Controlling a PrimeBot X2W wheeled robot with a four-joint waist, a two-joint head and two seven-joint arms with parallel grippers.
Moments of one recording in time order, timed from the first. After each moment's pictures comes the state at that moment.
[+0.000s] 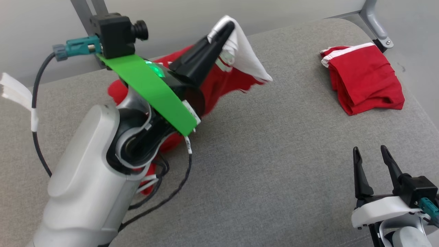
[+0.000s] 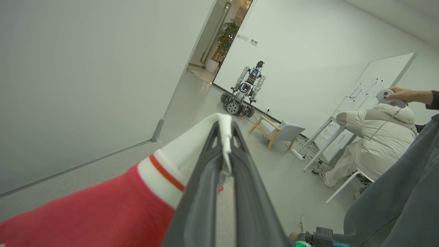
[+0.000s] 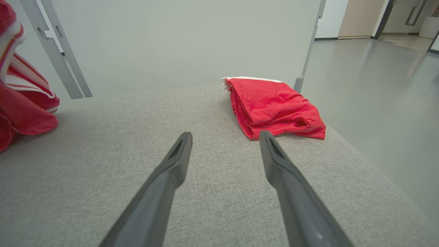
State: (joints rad) left arm -0.74 0.20 -0.52 -0.02 -1.13 -0.13 0.28; right arm -0.01 -0.09 -0.09 0.16 0.11 0.13 -0.26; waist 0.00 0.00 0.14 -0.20
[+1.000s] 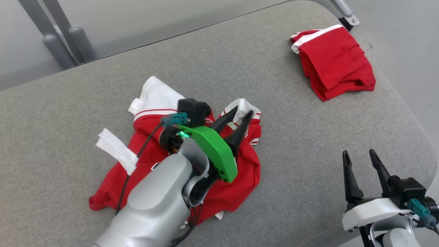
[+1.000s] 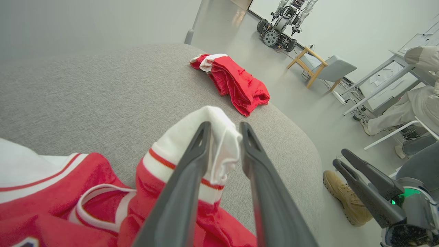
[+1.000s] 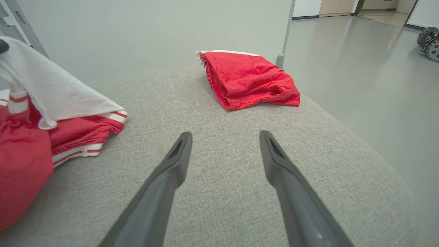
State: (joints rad) left arm -0.70 0.06 -0.84 0.57 -0.91 -0.12 -0.04; right arm -0.03 -0.07 -0.05 0.20 0.12 0.13 -0.26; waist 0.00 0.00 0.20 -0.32
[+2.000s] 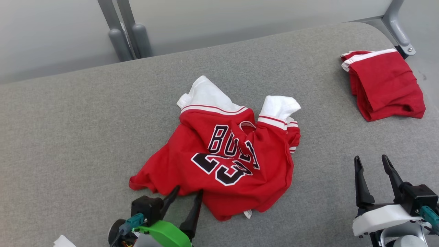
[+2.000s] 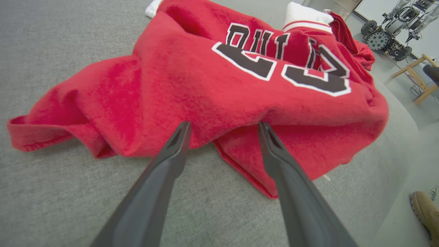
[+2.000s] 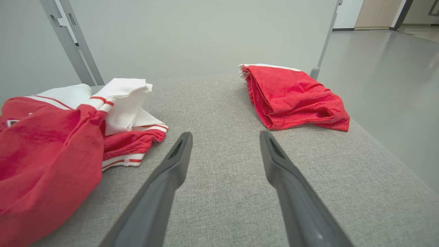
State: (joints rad) left arm -0.21 0.36 -0.87 0.19 -0.84 0.20 -0.20; right arm 0.03 -0.08 -0.10 0.16 0.11 0.13 -0.26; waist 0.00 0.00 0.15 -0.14
